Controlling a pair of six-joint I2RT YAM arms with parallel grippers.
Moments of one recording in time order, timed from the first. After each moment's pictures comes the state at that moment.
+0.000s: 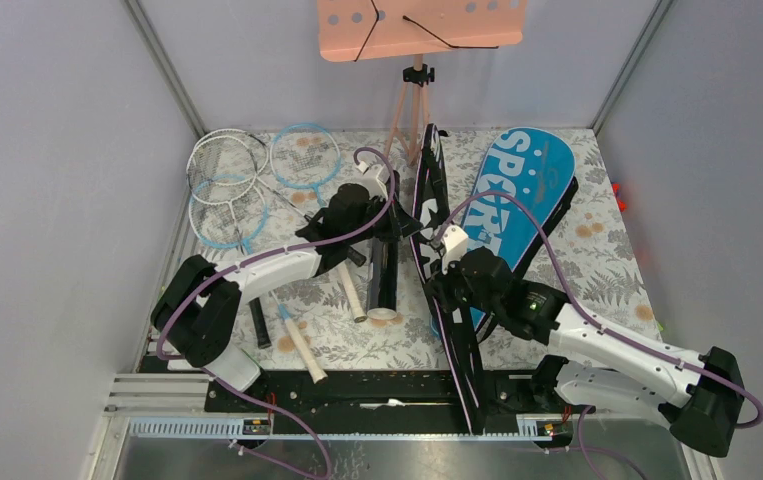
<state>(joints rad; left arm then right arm) -0.69 1.57 0.97 0.27 0.25 -0.68 0.94 0.95 0.69 -0.30 0.09 0.23</state>
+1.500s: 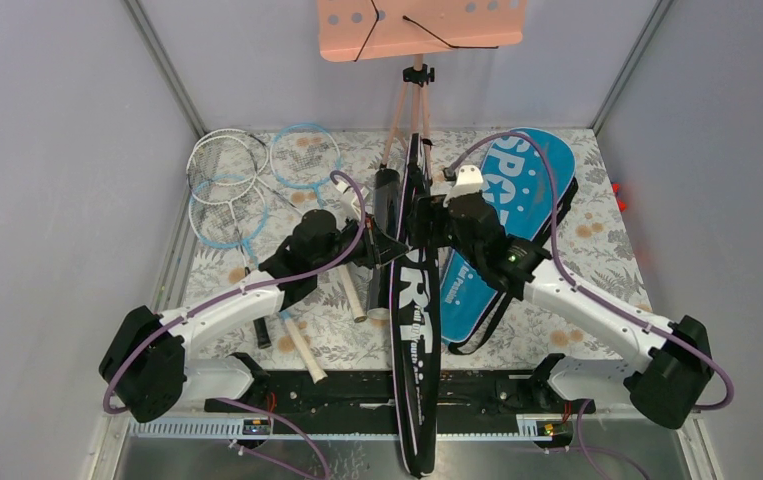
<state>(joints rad) -0.72 1.23 0.73 0.29 0.35 -0.61 0.79 1.19 0.97 -0.20 0.34 0.44</state>
